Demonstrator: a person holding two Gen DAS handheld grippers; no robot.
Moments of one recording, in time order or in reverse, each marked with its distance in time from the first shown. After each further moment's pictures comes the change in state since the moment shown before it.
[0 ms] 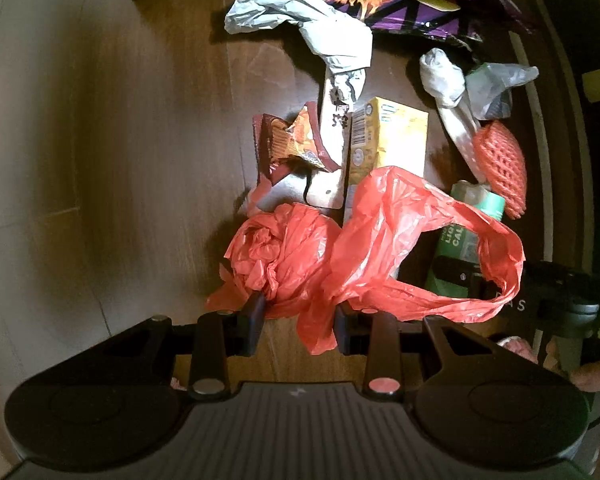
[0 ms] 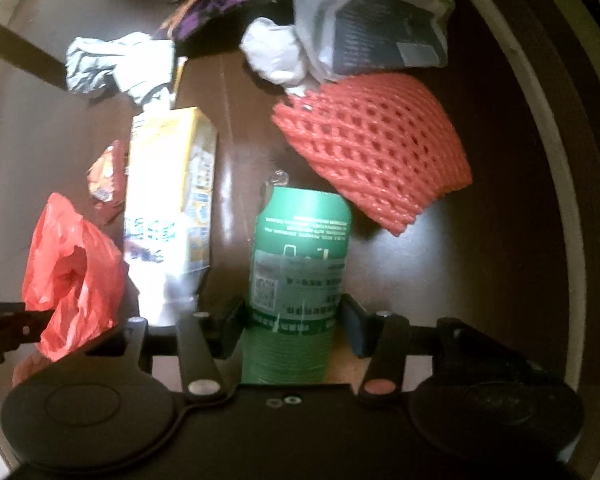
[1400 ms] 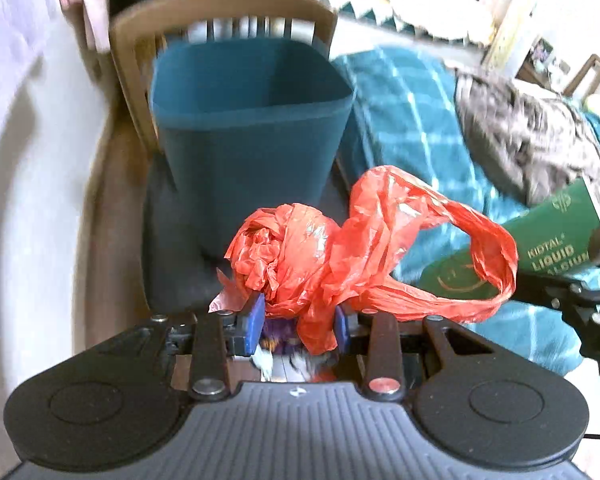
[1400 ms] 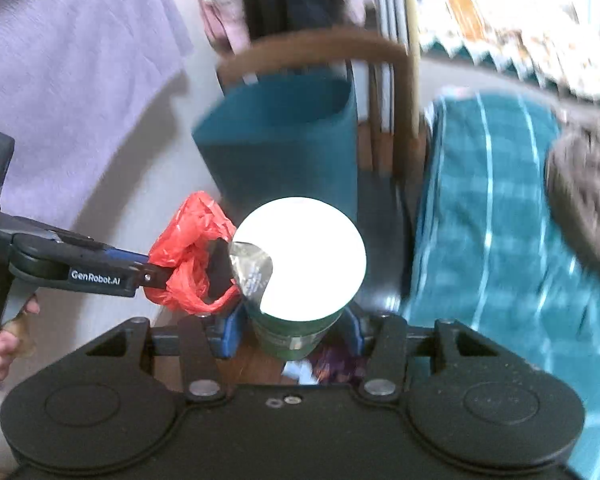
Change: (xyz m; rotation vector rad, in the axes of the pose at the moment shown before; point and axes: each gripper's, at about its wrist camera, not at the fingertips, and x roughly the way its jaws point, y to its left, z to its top) left arm -0.670 -0.183 -0.025 0.097 -0.649 0.056; right arm -0.721 0.098 0.064 -0.483 -0.585 0.170
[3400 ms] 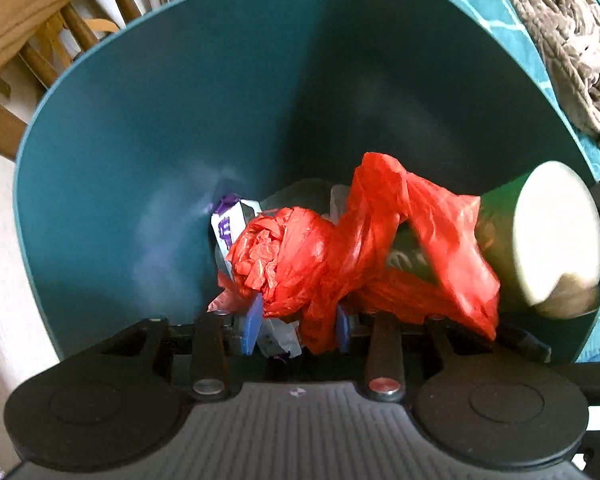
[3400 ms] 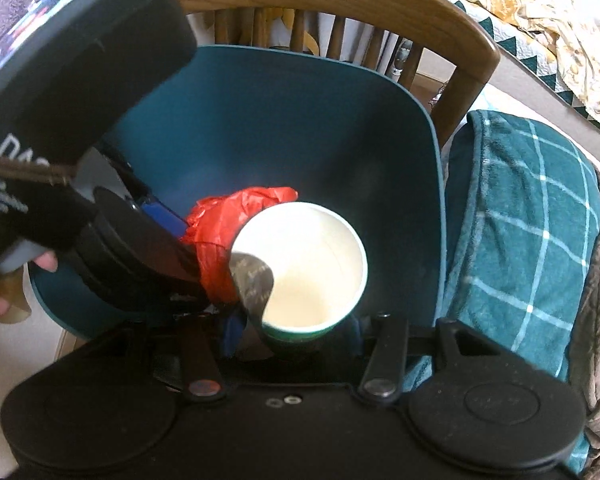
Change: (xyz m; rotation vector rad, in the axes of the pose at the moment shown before) left arm 0.242 0.082 0.188 0.307 0.413 -0.042; right arm 0.257 0.038 0.169 -0.104 0.329 -0.200
